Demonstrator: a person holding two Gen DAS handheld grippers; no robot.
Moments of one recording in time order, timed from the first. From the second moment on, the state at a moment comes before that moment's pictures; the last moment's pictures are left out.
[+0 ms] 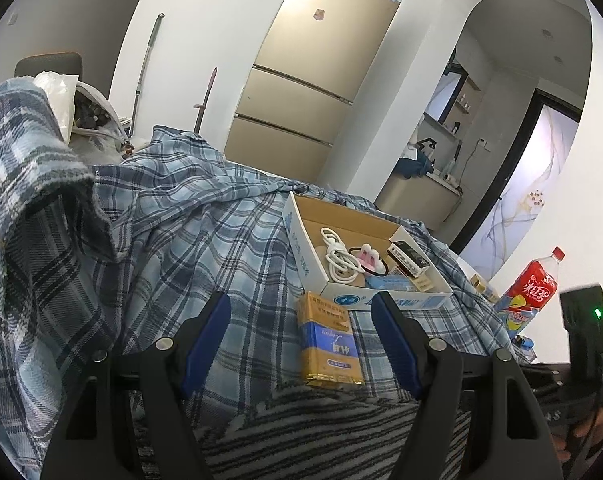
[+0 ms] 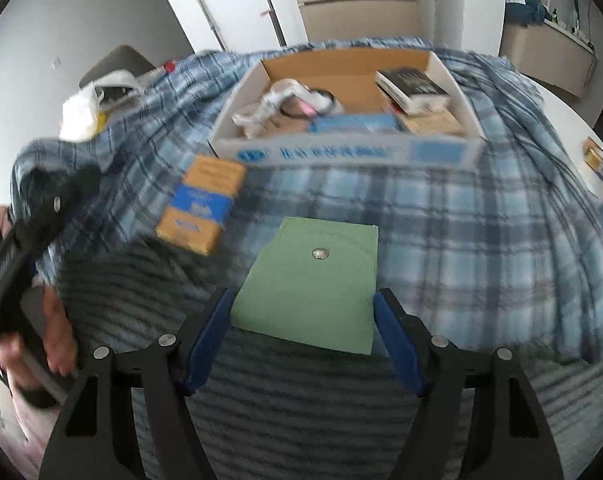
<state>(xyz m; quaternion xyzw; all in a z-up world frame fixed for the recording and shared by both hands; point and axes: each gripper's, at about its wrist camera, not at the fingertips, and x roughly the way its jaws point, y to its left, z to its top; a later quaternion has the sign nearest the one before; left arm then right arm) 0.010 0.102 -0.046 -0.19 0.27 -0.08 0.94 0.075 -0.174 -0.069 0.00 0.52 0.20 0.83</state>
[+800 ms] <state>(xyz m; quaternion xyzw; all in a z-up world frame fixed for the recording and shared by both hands) 0.011 0.084 -0.043 -0.14 0.28 -0.07 0.95 0.050 -0.198 -0.085 0.07 0.47 0.01 0.88</state>
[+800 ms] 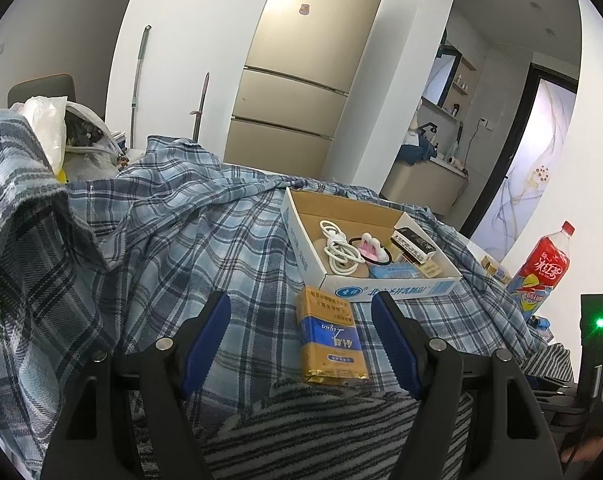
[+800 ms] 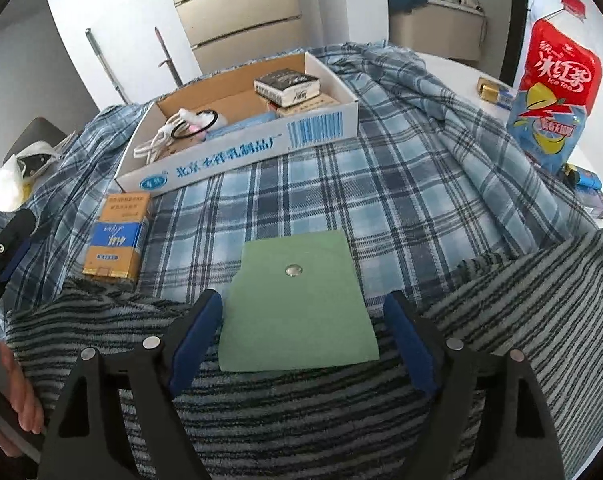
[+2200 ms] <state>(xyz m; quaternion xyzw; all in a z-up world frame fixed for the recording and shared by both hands) 0.071 -0.007 -0.089 0.00 0.48 -0.04 0.87 0.057 -0.224 -0.043 -0.05 0.26 0.07 0.96</state>
